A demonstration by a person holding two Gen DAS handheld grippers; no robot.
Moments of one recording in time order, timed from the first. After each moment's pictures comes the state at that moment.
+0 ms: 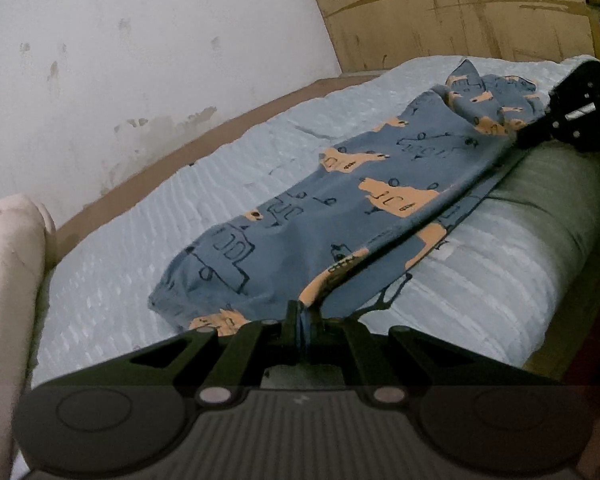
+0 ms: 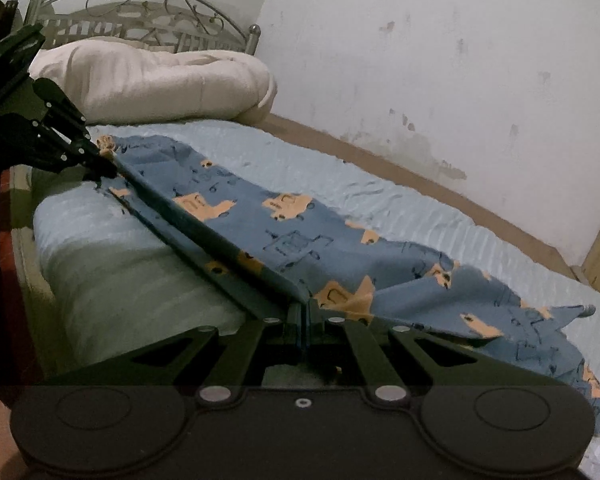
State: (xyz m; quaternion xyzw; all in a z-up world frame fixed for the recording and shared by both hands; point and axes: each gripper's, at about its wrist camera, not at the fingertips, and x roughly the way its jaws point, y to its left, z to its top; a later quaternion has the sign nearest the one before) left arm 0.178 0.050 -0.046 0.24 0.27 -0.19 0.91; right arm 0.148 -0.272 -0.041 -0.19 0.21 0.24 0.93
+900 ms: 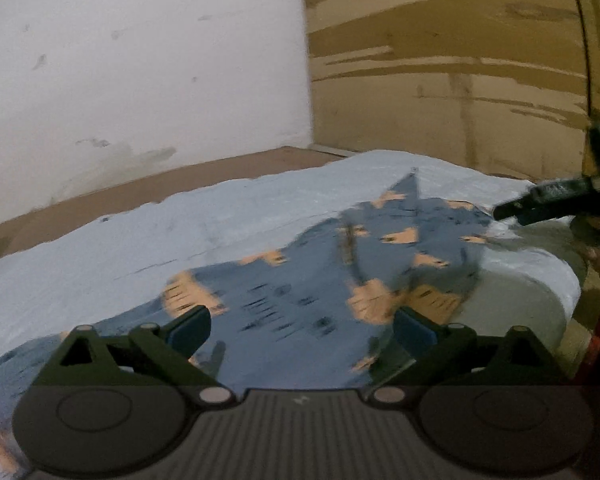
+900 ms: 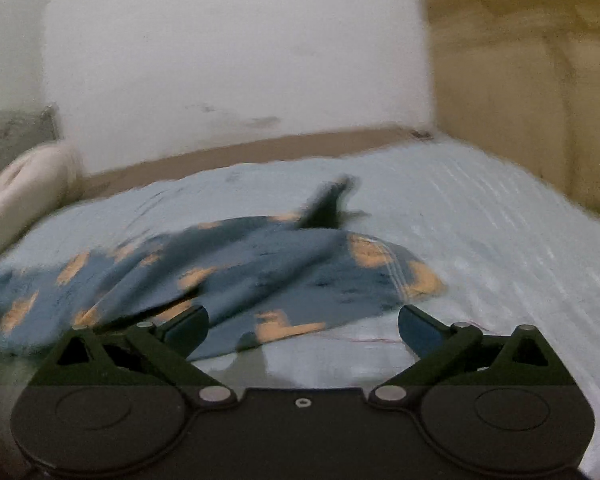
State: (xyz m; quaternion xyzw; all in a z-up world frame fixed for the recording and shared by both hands) left arm 0.191 -0.111 -0.016 0.11 0.22 -0.25 0.94; right arm 0.187 -0.505 -0.019 0.14 0.28 0.01 0.95
